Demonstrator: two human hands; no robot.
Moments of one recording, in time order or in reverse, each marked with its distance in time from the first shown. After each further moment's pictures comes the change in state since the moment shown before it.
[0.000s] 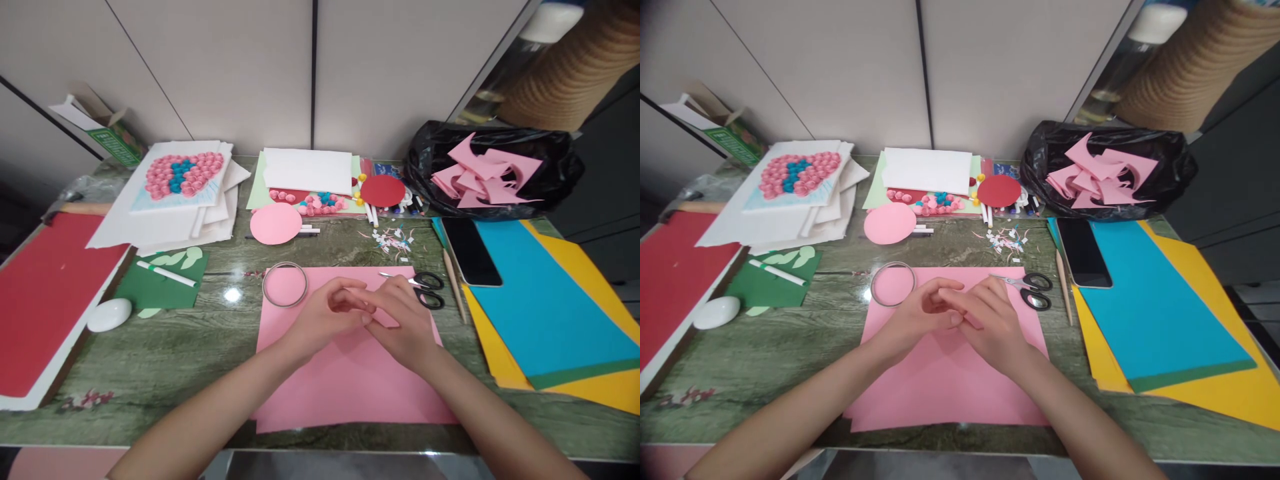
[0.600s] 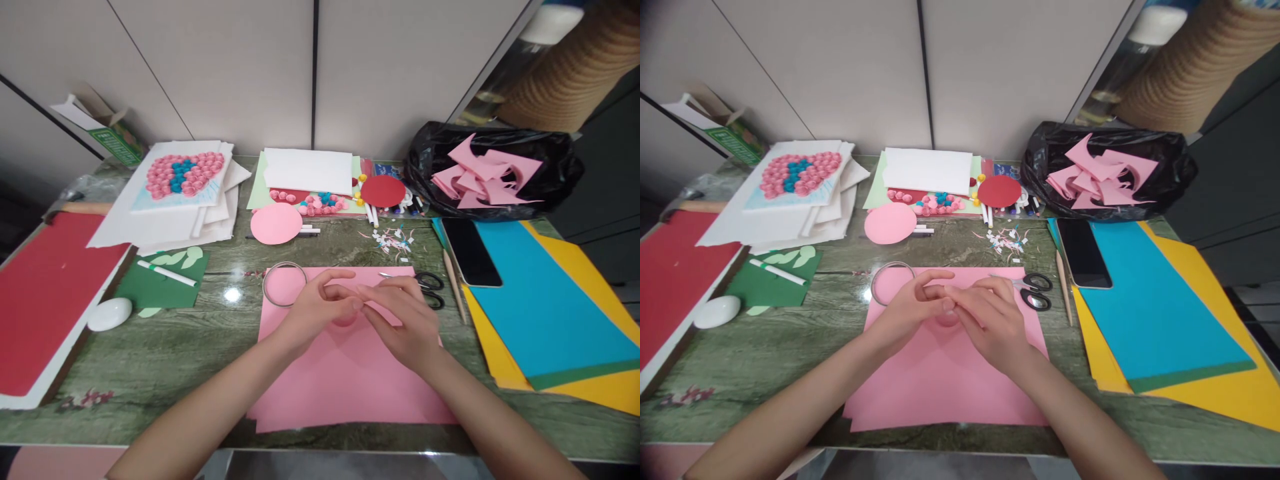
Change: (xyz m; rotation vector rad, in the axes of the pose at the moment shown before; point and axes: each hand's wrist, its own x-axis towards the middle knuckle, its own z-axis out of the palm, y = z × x) left_hand 0.002 0.004 -0.011 0.020 0.055 -0.010; right_hand -0.002 0.000 -0.001 -0.065 0.081 0.001
